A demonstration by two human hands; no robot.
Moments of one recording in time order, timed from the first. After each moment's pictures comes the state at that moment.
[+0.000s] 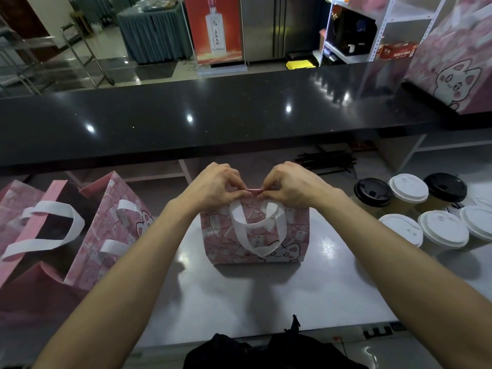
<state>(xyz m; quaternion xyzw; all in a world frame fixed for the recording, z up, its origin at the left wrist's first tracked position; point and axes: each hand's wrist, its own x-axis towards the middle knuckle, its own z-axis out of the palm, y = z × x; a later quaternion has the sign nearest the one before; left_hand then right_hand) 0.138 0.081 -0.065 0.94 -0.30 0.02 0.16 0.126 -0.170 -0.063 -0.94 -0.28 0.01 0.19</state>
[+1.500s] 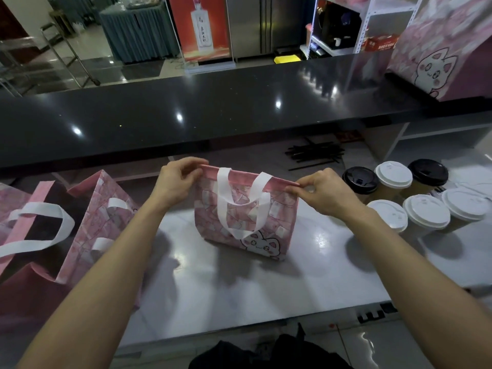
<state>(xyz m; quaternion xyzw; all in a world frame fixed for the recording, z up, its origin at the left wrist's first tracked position) 0.147 0.140 -0.096 0.91 -0.10 0.05 0.41 0.078 -0.243 -0.098 -0.96 -0.10 -0.04 0.26</state>
